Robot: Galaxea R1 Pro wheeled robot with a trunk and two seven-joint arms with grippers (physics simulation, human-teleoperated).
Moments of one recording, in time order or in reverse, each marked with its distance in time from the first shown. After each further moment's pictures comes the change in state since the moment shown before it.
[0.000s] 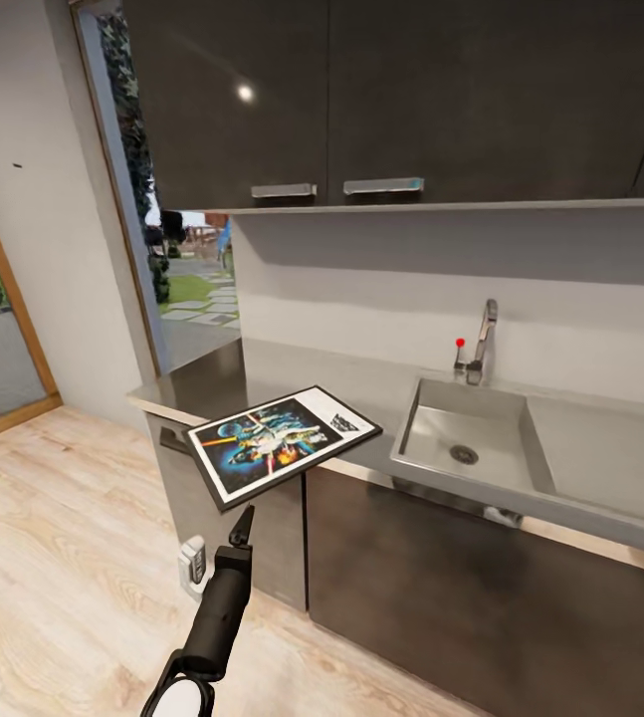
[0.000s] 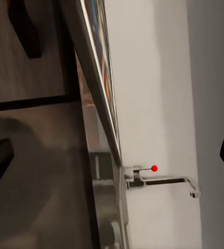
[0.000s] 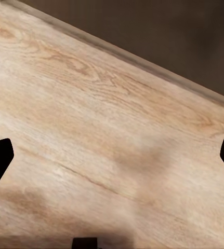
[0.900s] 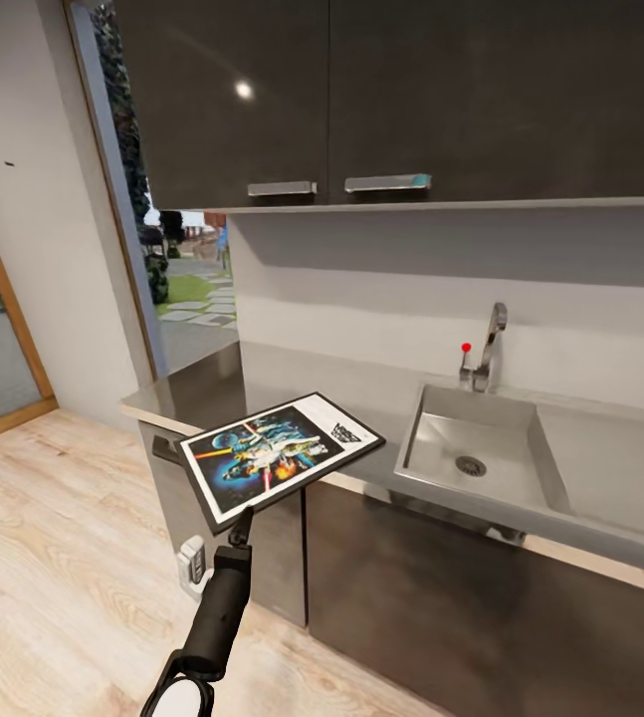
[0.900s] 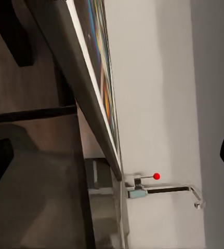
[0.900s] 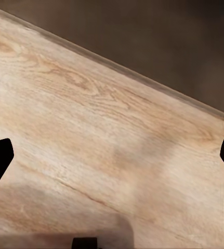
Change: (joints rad) left arm 0.000 0.000 0.002 0.000 0.000 0.000 0.000; right arm 0.000 0.000 0.000 0.000 0.000 0.000 0.000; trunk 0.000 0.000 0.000
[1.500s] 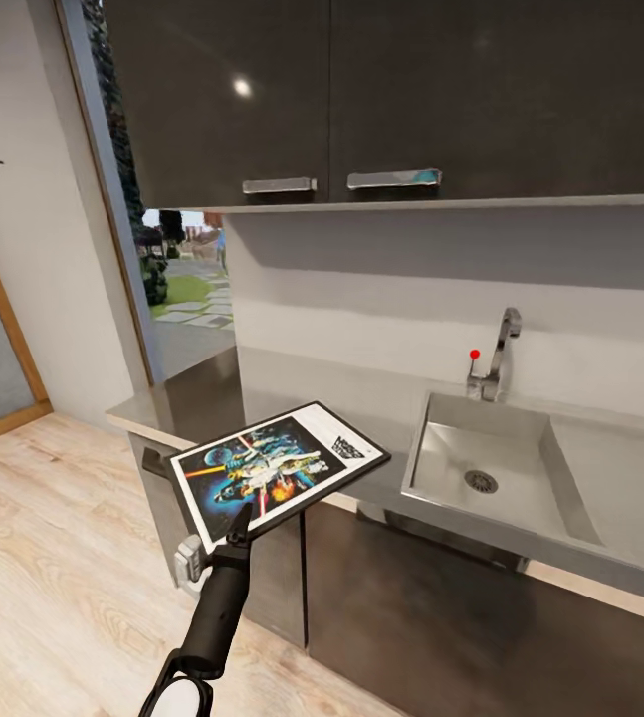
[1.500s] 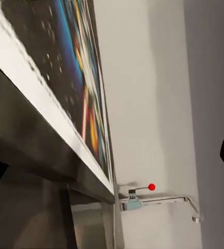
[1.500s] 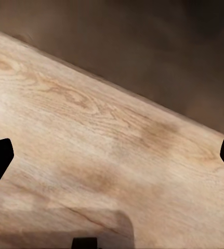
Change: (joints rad) left arm 0.000 0.000 0.005 0.000 0.000 0.000 -0.039; right arm 0.000 0.000 0.001 0.000 0.000 0.000 0.000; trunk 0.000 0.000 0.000
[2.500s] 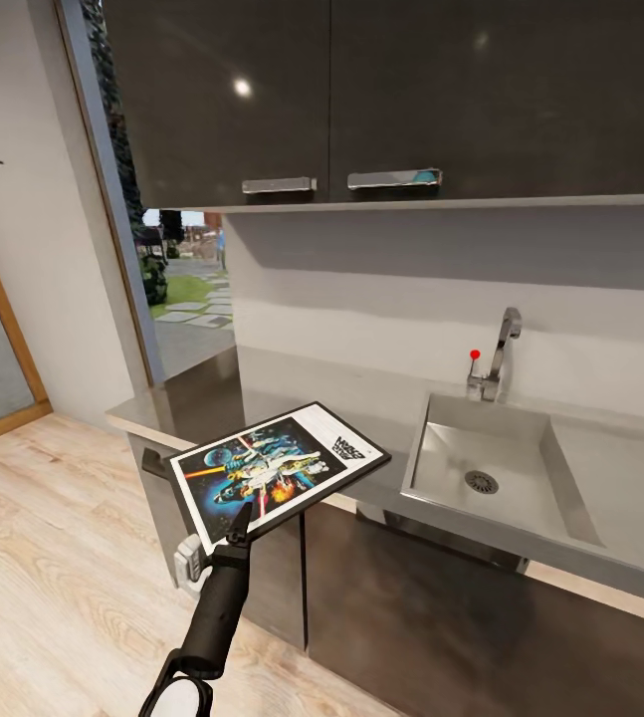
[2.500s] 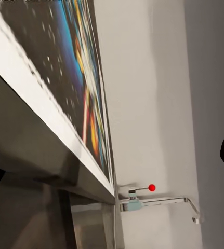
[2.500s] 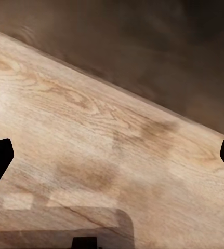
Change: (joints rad) left arm 0.000 0.000 0.002 0.001 0.001 0.001 -0.001; right arm 0.000 0.000 0.001 0.001 0.000 0.001 0.000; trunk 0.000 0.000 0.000
